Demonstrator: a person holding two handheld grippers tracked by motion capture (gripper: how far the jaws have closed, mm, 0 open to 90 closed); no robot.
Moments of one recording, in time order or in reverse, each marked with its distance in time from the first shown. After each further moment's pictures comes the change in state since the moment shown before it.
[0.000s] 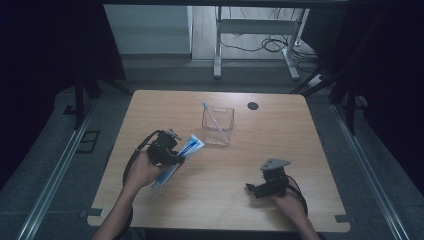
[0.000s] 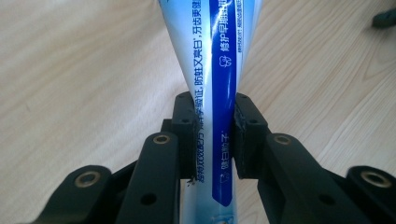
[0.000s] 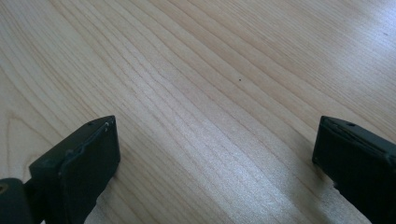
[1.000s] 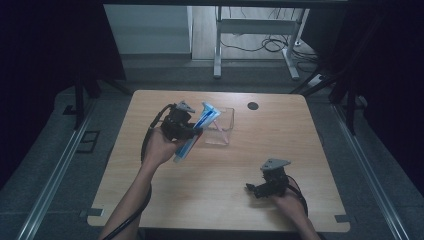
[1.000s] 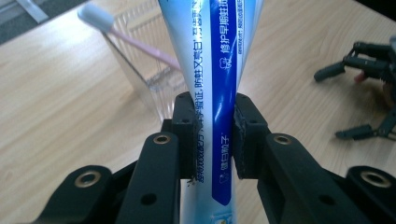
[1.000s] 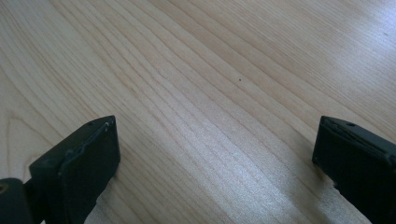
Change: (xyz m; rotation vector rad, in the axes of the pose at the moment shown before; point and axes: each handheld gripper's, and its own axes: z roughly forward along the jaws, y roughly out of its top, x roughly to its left) left arm -0.006 0.075 -0.023 -0.242 0.029 0.038; right arm 0.000 0.000 0.000 0.001 0.000 -0.001
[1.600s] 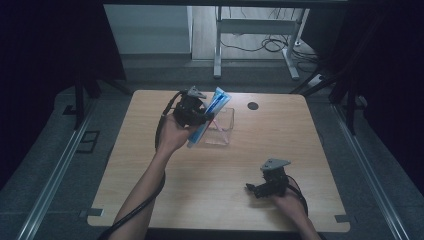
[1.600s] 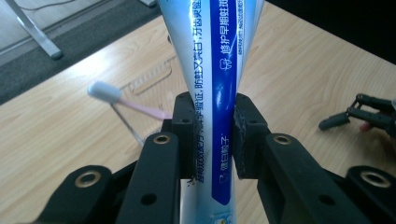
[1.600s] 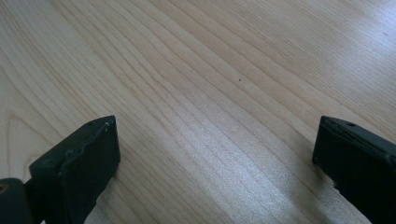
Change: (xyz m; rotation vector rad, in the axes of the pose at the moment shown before) left arm 0.001 0.041 0.017 -0.091 0.024 0.018; right arm 0.000 0.000 0.000 0.000 0.000 -0.001
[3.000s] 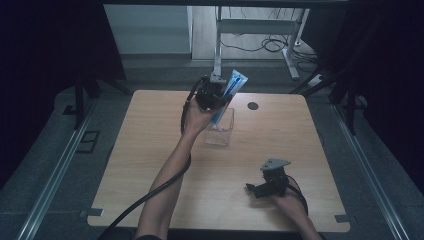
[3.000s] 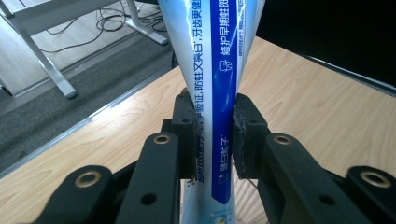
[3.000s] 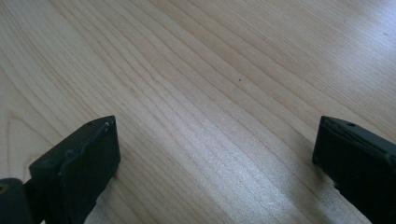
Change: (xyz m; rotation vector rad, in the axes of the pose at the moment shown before) left arm 0.012 0.043 0.069 -0.115 0.052 0.024; right arm 0.000 0.000 0.000 -0.001 0.000 0.002
